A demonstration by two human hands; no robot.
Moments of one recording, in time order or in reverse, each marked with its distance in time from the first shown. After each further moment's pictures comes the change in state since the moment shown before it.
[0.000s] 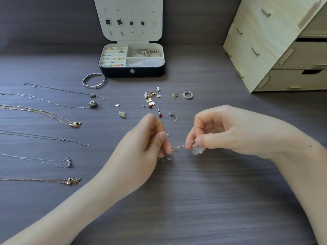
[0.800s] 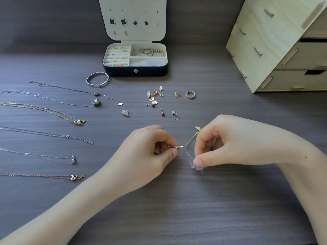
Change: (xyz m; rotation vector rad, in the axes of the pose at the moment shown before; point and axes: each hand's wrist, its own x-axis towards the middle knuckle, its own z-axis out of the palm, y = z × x) left_hand 0.001 0.002 -0.006 0.233 -0.146 0.050; right_hand -0.004 -0.003 0.006 -0.294 -0.069 -0.003
